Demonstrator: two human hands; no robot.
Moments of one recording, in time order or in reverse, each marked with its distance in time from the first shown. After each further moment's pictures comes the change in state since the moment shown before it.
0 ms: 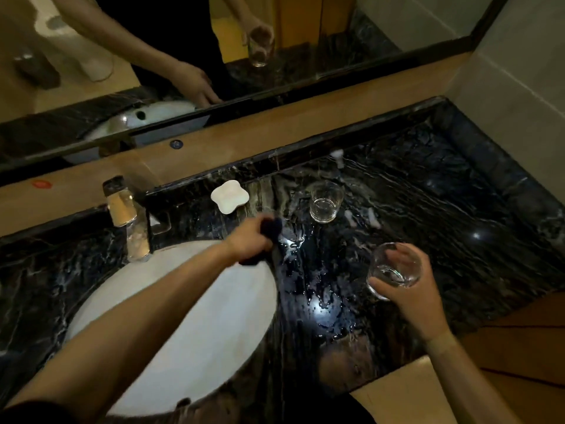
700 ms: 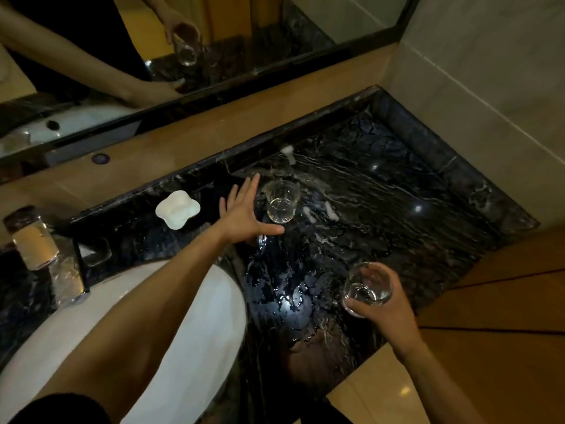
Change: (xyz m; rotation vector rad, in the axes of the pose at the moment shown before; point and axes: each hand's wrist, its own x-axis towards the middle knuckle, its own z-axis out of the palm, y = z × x) left_hand 0.095 0.024 0.031 0.360 0.017 0.327; right_hand -0.037 0.028 -0.010 -0.036 0.096 0.228
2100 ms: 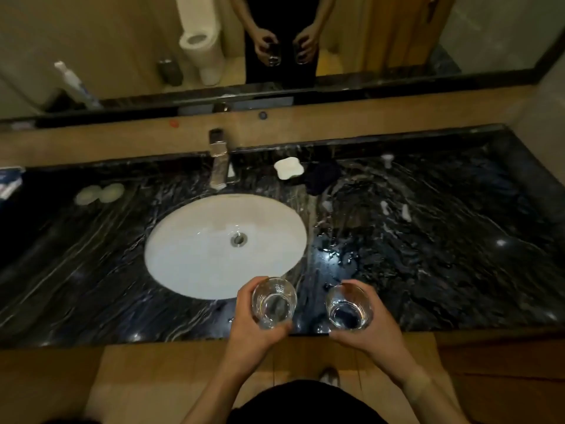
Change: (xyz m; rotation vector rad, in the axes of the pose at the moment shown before) left_hand -0.372 0.070 0.174 -0.763 0.788 -0.275; right_hand -0.104 0.016 -0.001 -0.148 -0.693 -0.321
